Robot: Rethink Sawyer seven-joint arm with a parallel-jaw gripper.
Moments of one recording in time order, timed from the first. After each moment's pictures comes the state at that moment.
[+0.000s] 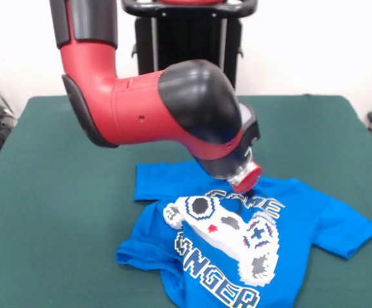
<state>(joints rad) -0.43 -0.22 0.36 1.29 -0.17 1.03 2.58</state>
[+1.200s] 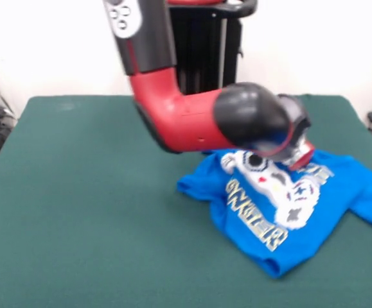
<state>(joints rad) -0.30 -0.15 0.31 1.45 0.11 1.06 2.58</state>
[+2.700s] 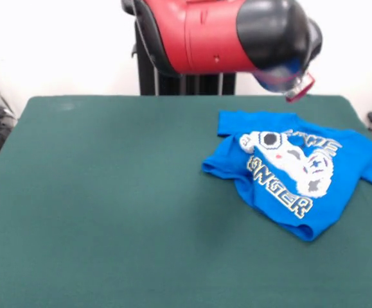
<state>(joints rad) -0.15 -0.42 0.11 1.51 0.14 1.34 2.58</state>
